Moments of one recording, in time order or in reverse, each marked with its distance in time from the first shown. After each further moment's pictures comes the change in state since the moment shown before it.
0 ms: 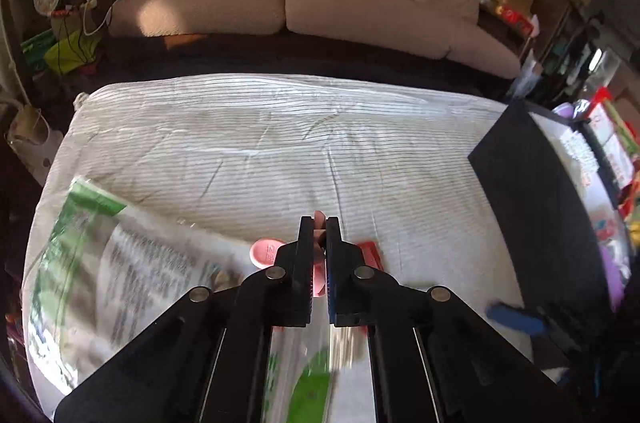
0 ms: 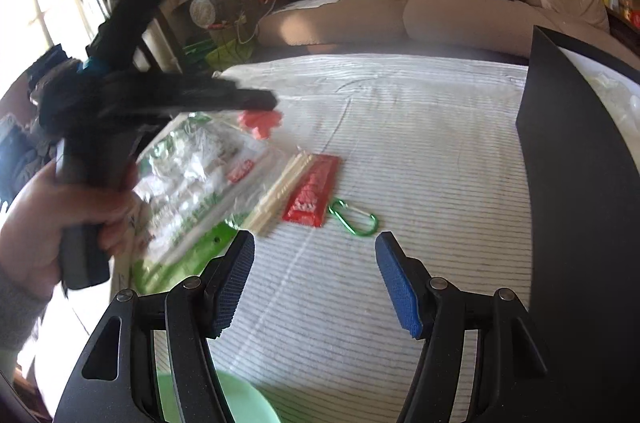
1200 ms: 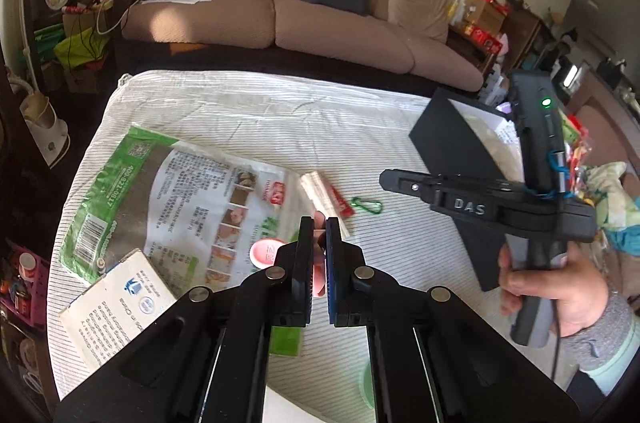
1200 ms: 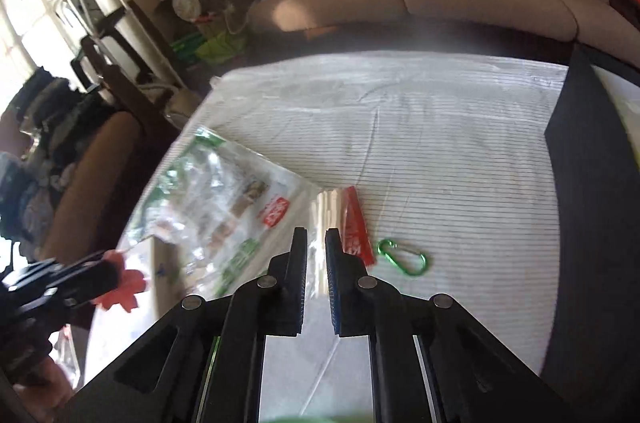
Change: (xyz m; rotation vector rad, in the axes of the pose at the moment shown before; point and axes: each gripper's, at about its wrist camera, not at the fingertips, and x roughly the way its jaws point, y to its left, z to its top) left arm -0.129 -0.005 -0.079 -0.005 -0.065 -0.088; right arm -0.009 0.029 0.055 0.083 0.106 0.005
